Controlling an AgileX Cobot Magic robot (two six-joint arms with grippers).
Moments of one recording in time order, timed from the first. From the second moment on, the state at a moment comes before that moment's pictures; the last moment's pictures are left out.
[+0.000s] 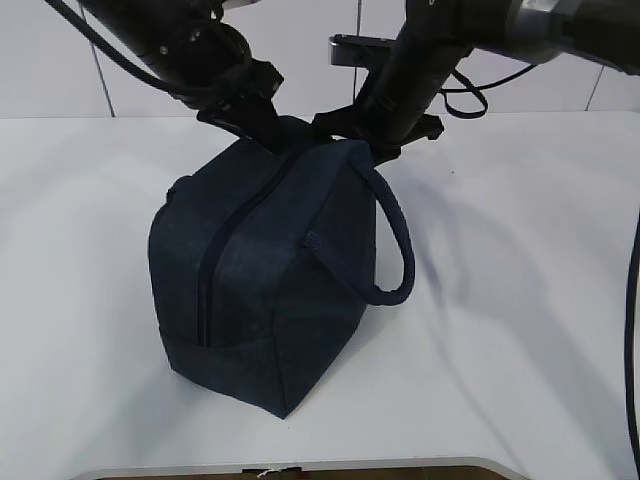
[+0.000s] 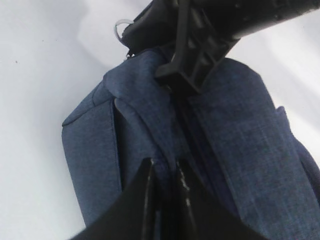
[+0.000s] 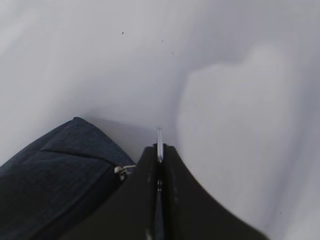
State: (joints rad) left arm -0.44 2.00 -1.79 -0.55 1.04 0.43; right arm 0.35 2.30 -2.09 0.18 1.04 -0.02
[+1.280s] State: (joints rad) left arm -0.43 1.98 -1.79 -0.51 1.16 0.36; right arm 0.35 2.11 -2.27 0.01 1.25 -0.08
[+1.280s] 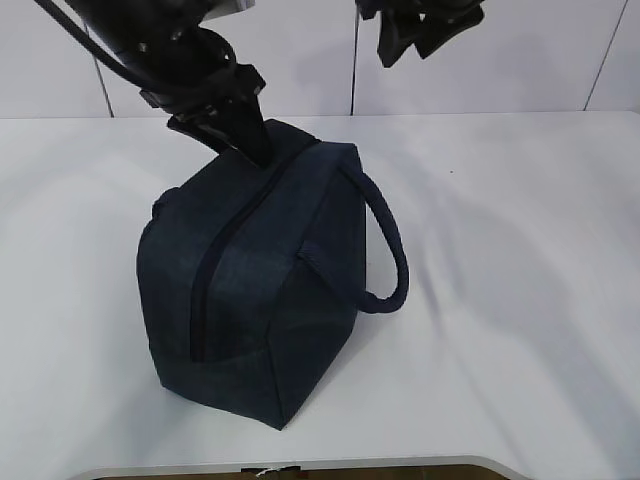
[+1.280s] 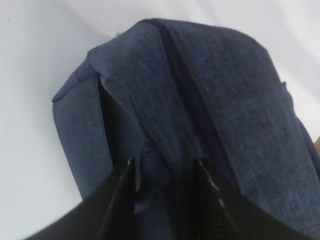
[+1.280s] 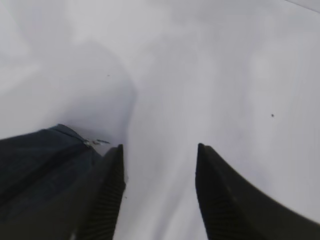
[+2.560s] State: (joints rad) left arm -0.28 1.83 -1.79 -0.63 1.23 0.26; right arm 0.35 1.89 -2.04 -0.08 1.25 -0.09
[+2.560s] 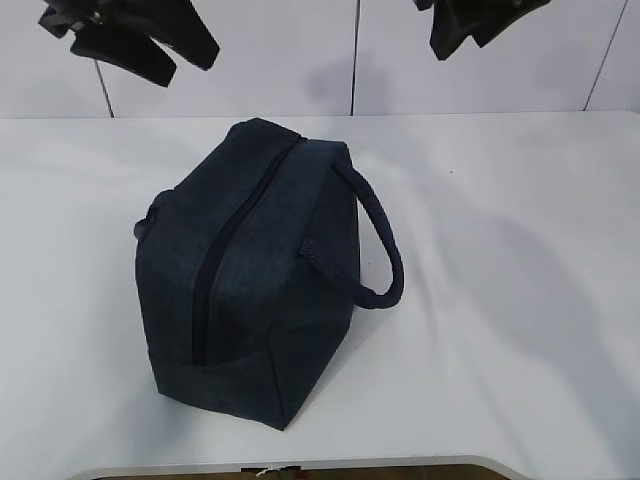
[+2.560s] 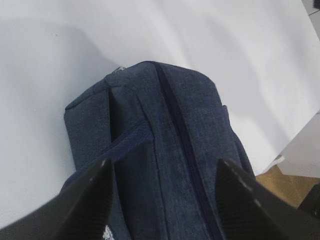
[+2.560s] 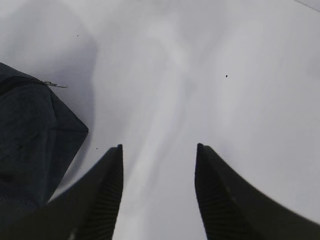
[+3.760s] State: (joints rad) left arm -0.27 1.54 -1.75 -0.38 1.25 0.18; right arm 0.35 1.67 -1.89 -0.08 1.26 -0.07
